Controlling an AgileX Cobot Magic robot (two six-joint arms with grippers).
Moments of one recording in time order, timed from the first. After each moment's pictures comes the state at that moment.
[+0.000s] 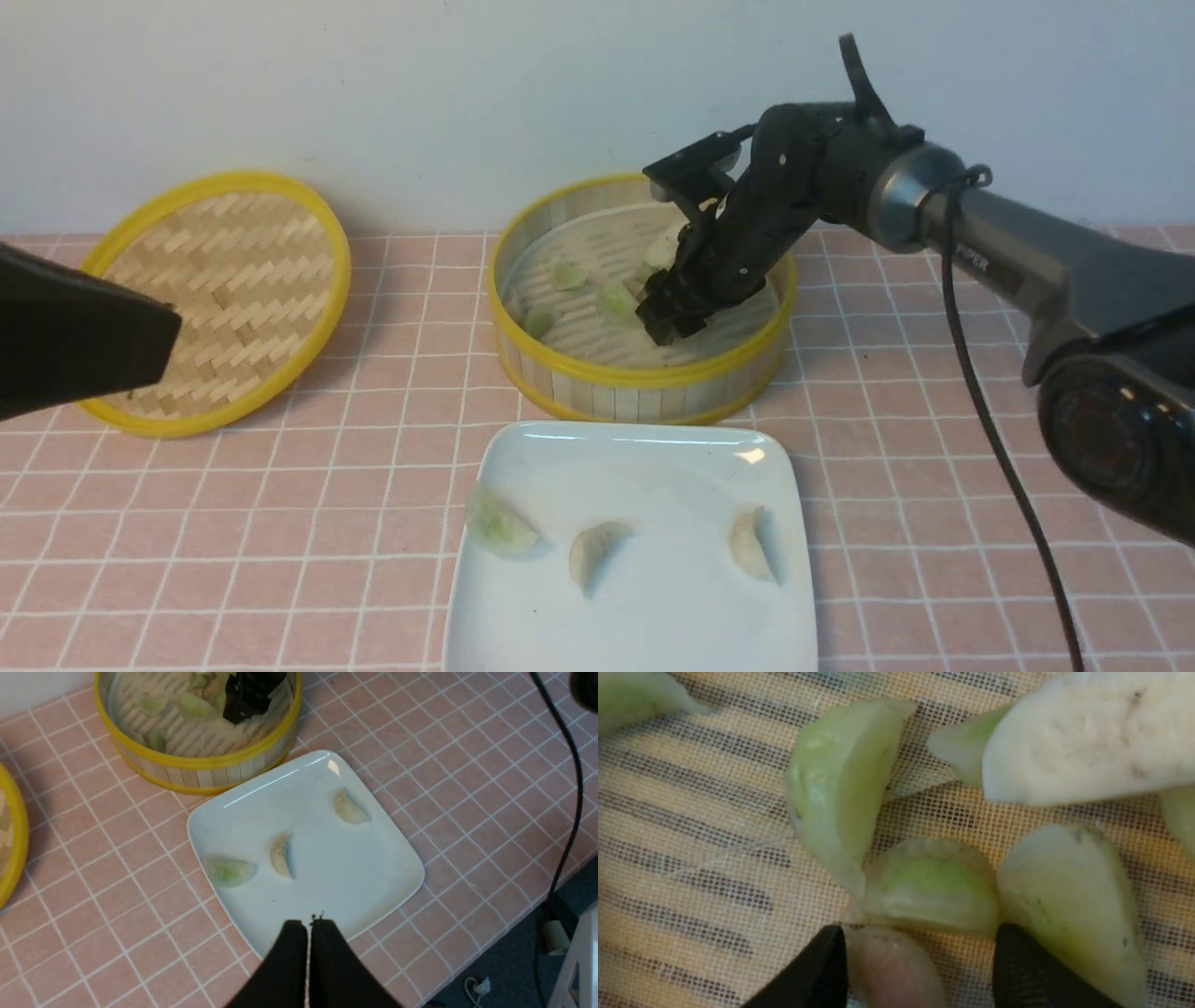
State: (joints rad) right arm 0.40 2.46 -2.19 0.23 1.01 -0.36; left arm -0.50 0.89 -1.36 -0.19 1.27 0.03
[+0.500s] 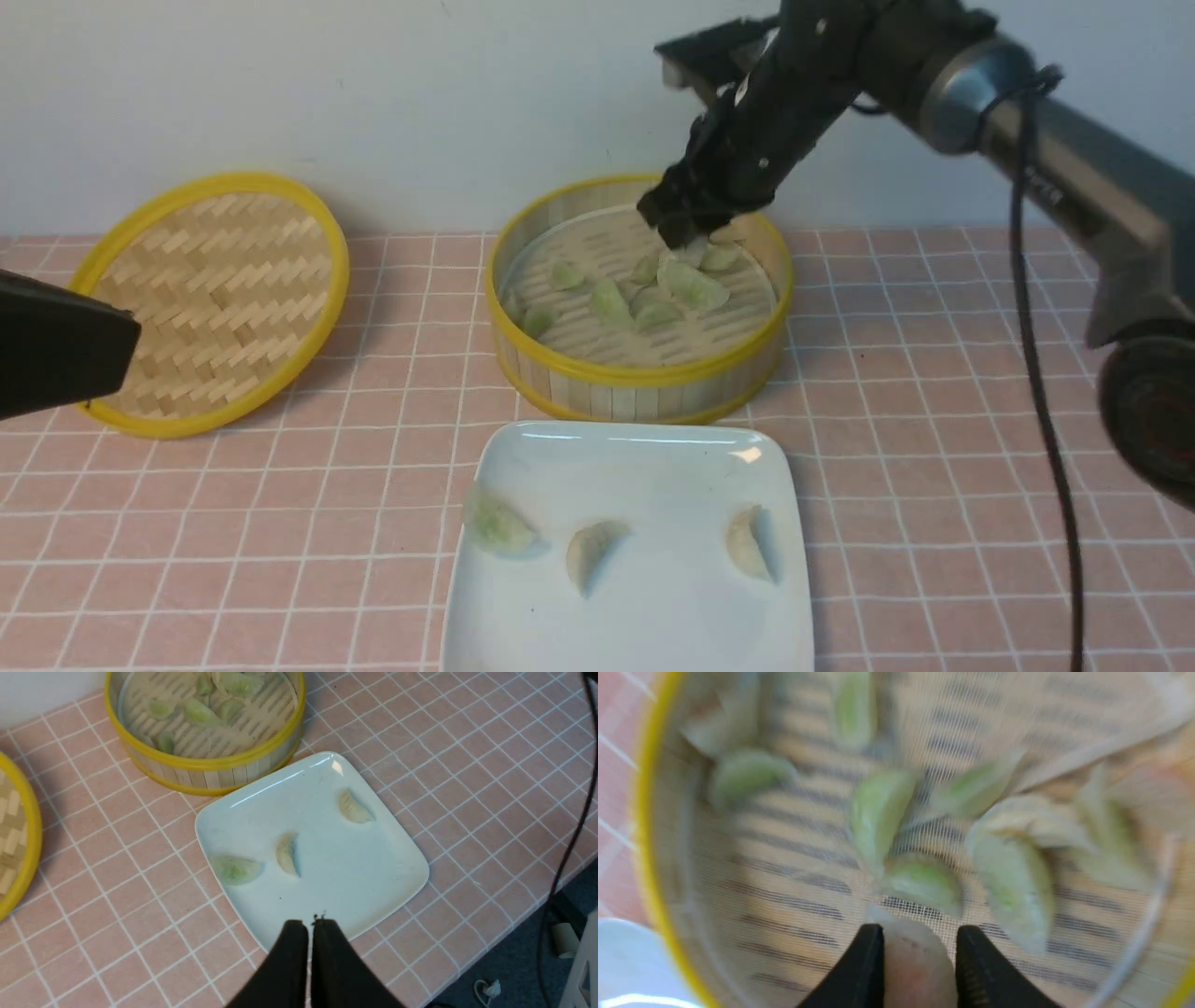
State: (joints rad) right arm 0.41 2.31 -2.34 0.21 1.24 -0.23; left arm -0.50 0.87 -1.36 -0.16 1.28 0.03
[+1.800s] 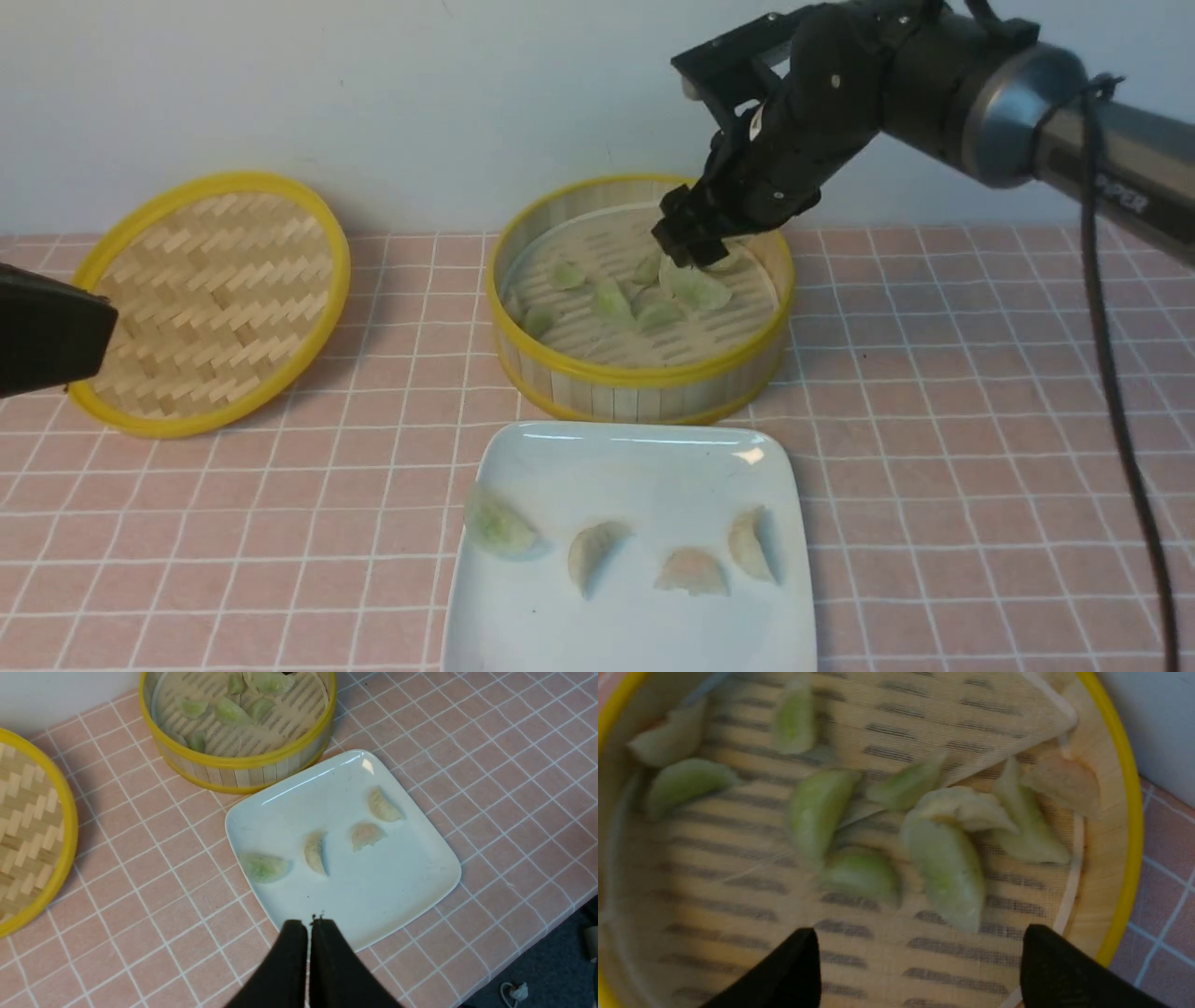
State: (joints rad) right arm 0.43 2.21 -2.00 0.03 0.94 -0.13; left arm -0.50 0.87 -1.36 -0.12 1.28 0.03
